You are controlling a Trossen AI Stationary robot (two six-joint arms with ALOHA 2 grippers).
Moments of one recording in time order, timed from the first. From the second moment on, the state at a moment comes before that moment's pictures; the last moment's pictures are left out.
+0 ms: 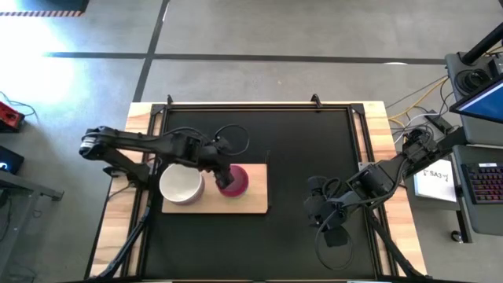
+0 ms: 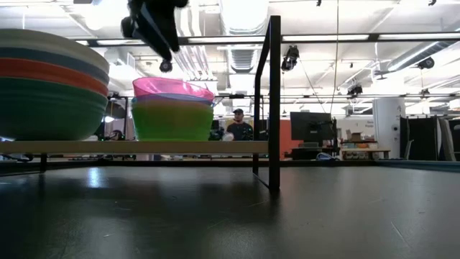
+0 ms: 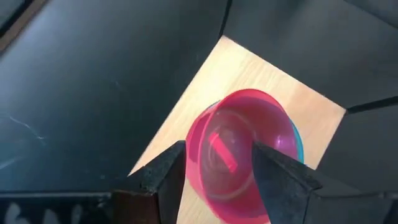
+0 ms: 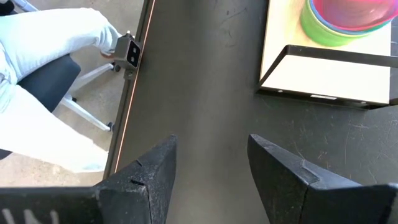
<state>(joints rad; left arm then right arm) -0.10 1.47 1.40 -1.03 -0.27 -0.62 0.57 1.50 1.67 -1.16 0.07 0.39</state>
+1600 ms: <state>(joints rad) -0.22 0.44 0.47 -0.05 -0.40 0.13 0.57 1.50 1.67 -1.16 0.07 0.39</state>
